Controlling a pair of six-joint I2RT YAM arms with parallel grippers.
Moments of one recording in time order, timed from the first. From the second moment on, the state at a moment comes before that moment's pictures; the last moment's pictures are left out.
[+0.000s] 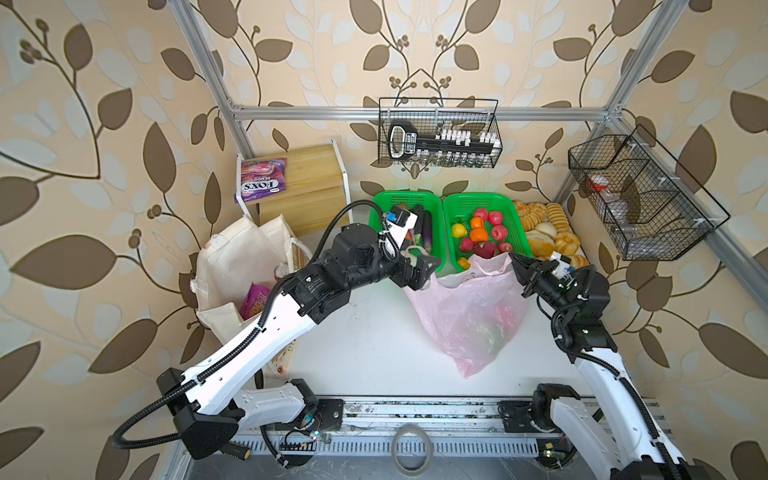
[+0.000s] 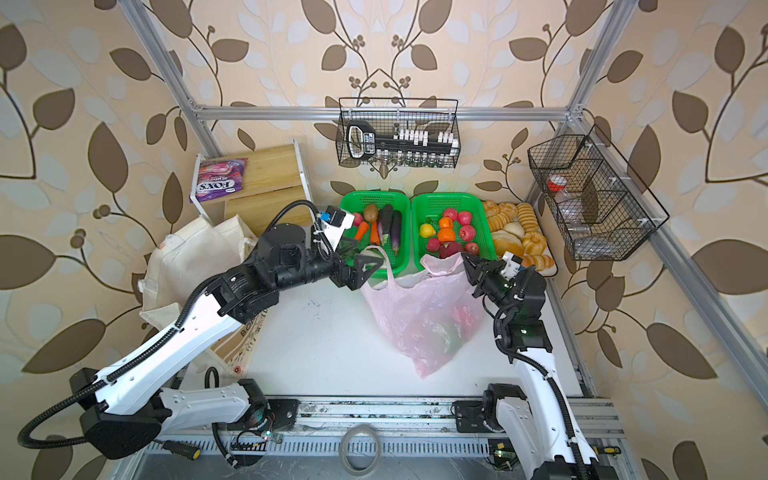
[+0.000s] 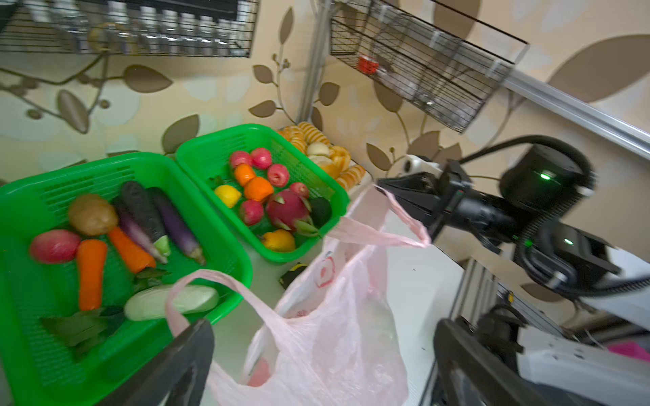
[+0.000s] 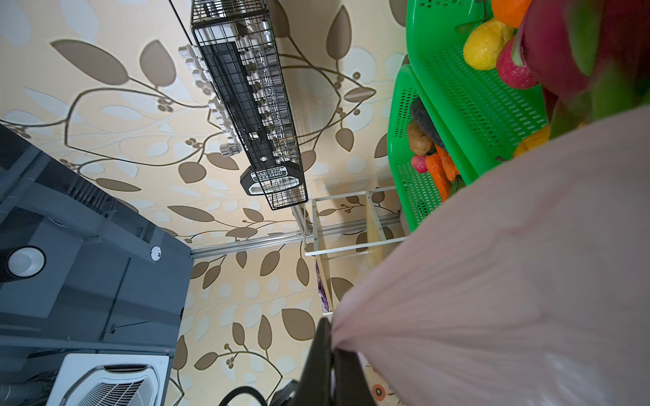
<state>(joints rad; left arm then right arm) -0.71 1.19 1.33 -0.45 0.18 -0.27 -0.09 0.80 0.55 0.20 -0.55 1.66</state>
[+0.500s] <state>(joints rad) -0.51 1.95 1.75 -0.48 0.03 -0.44 -0.09 0.79 0.55 0.20 -0.55 1.66</state>
